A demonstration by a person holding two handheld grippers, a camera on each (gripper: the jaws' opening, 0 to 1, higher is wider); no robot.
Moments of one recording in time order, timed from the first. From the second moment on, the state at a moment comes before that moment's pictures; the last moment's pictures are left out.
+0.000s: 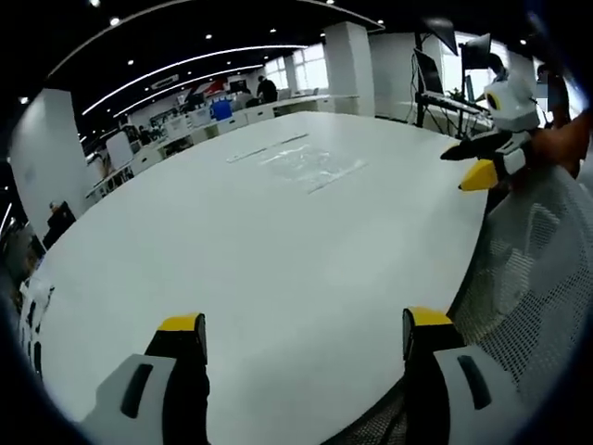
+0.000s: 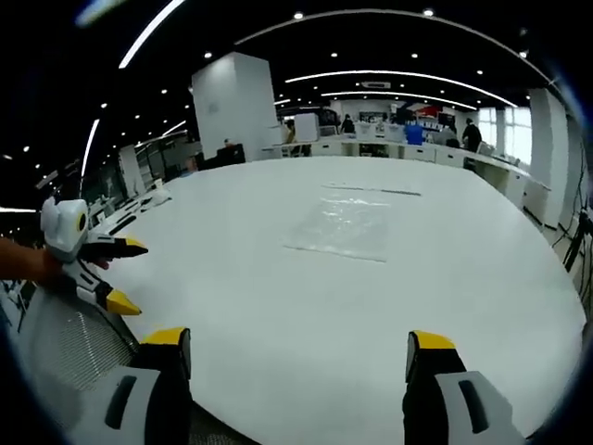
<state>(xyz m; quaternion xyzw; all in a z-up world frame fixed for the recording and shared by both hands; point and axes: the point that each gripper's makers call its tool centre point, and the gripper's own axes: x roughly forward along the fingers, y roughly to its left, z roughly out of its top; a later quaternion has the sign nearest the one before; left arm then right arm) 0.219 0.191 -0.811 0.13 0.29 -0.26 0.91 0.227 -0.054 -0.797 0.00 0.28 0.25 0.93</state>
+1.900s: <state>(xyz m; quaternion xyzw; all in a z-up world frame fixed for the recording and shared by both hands) 0.215 0.192 -0.823 0.13 0.31 -0.25 0.91 0.228 -0.063 -0.798 0.02 0.29 0.22 0.93</state>
